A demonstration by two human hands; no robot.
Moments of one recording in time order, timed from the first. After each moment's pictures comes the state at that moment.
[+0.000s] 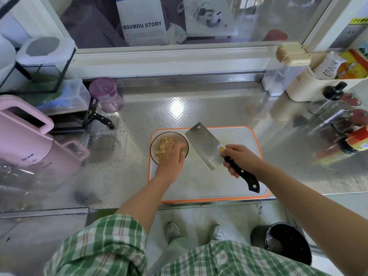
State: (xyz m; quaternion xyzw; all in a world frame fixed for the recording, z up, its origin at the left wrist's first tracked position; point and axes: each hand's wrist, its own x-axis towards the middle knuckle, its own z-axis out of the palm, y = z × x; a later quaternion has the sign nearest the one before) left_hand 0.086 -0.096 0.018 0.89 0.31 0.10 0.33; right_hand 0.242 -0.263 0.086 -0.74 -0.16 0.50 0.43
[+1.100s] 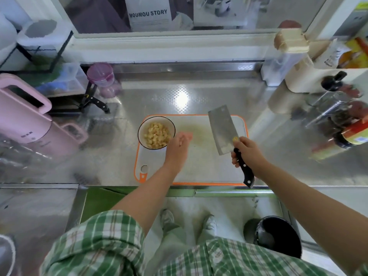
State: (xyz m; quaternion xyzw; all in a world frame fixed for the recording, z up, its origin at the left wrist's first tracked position) left_hand 0.125 -0.177 0.035 0.66 0.41 0.19 0.60; right_hand 0.273 -0.328 0.051 -0.74 -0.09 0.41 0.52
